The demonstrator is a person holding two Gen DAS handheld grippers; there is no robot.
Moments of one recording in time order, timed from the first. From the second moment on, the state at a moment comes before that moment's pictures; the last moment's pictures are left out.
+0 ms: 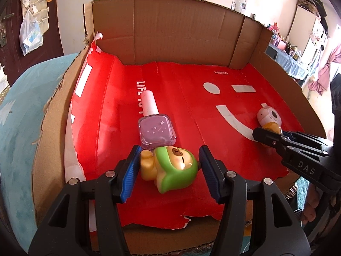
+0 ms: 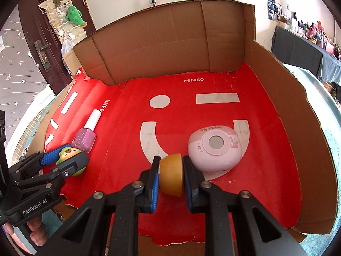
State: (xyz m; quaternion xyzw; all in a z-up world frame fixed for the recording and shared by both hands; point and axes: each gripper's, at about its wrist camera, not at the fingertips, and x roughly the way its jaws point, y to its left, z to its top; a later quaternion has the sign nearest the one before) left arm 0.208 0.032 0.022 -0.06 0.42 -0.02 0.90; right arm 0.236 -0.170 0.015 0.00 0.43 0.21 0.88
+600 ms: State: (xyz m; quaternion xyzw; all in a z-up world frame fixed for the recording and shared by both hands) left arm 0.206 0.031 0.024 -0.05 0.41 -0.01 0.91; right arm 0.236 -0.170 0.016 0.01 0.43 0.21 0.88
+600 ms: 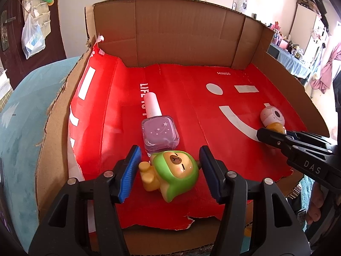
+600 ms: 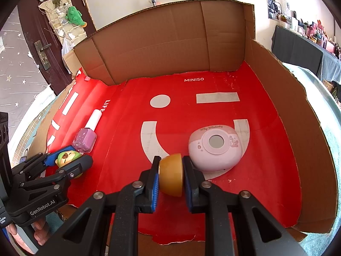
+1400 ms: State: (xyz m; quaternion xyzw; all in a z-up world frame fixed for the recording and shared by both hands) left arm 0.183 0.027 0.044 -0.03 0.38 -0.01 0.92; right arm 0.210 -0.178 0.038 0.02 0.40 0.23 0.89
